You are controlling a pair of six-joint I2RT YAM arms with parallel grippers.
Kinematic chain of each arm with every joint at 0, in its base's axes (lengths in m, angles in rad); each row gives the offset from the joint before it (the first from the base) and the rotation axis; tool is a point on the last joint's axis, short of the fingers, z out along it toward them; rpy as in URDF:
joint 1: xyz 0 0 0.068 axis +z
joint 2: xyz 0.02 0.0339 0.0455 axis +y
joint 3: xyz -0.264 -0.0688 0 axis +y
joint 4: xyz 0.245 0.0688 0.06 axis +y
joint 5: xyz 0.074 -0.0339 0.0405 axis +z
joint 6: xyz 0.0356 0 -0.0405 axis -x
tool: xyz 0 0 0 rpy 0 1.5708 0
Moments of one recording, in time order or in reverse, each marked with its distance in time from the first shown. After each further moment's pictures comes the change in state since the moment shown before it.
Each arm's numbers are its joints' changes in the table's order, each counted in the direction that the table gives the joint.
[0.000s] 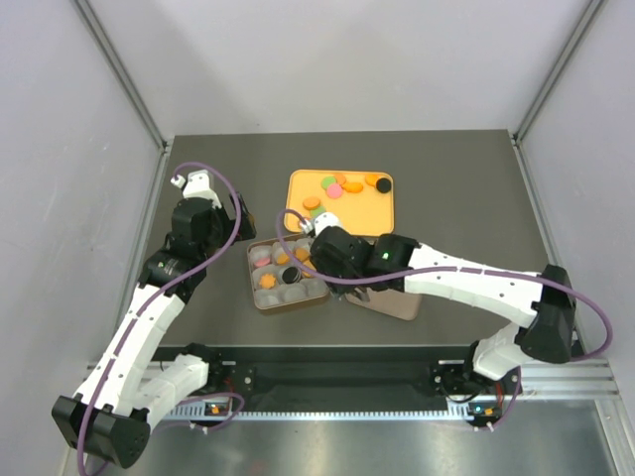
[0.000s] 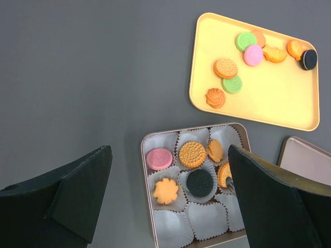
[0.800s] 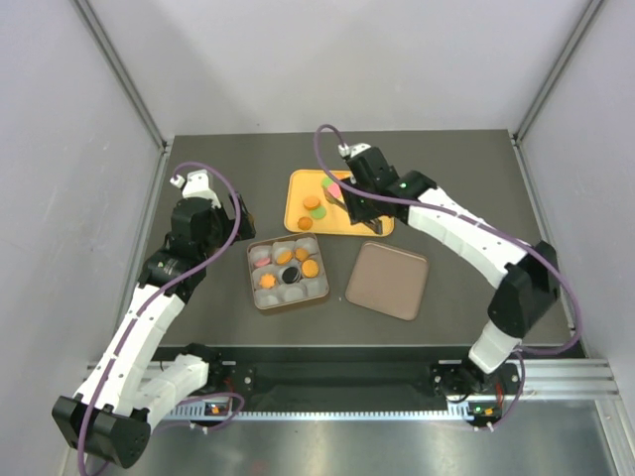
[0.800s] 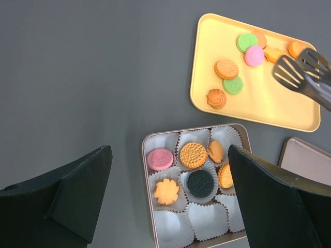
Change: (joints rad) left arm 0.005 0.000 0.000 0.000 0.000 0.000; right arm -0.451 0.139 -0.191 -0.084 0.111 0.150
